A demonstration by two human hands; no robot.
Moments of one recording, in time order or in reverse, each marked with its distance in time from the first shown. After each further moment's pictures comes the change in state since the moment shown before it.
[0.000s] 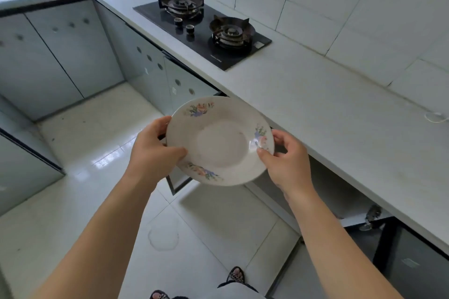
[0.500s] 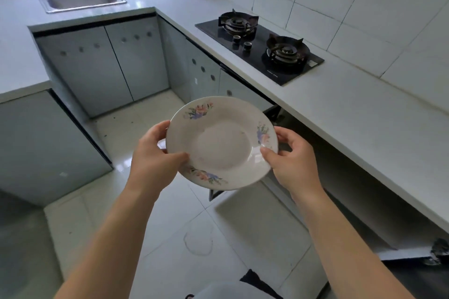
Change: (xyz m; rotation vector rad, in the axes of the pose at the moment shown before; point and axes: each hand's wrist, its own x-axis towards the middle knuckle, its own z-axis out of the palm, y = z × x) left_hand -0.015 -0.035 -0.181 -0.072 0.171 0.047; right_hand -0.065 -0.073 0.151 0.042 -0.169 -0.105
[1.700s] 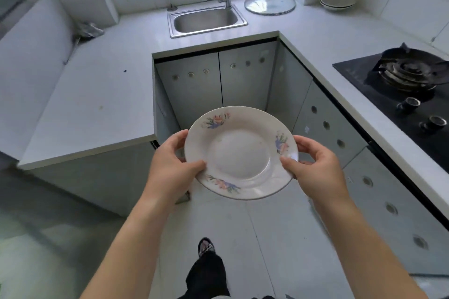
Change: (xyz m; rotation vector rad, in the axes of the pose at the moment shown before) left_hand 0.400 0.028 -0.198 0.101 0.410 -0.123; right_hand 0.357 -0.109 0.371 0.150 -0.384 0.017
